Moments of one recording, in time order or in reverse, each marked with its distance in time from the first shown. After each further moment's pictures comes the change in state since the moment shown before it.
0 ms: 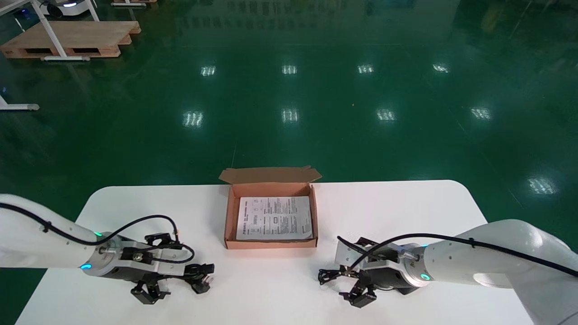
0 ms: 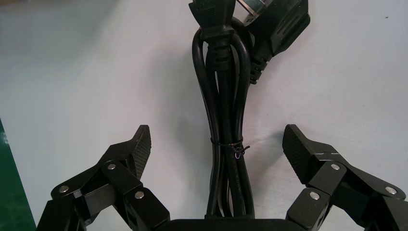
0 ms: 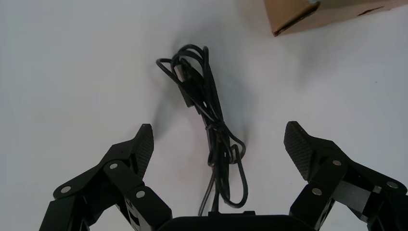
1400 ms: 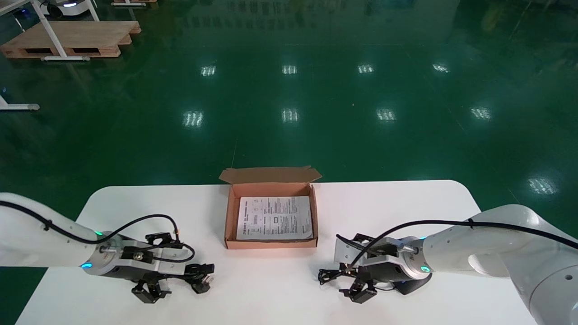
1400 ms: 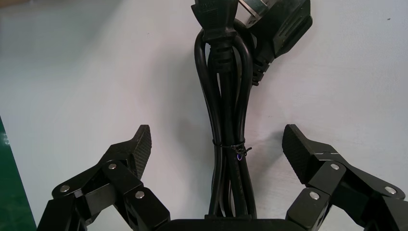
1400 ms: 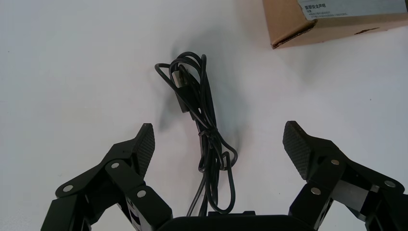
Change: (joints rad) left arm -0.009 0.008 -0.002 0.031 -0.005 -0.005 0.021; right arm 0.127 -0.101 0.025 -0.350 0.075 -0.005 -0.299
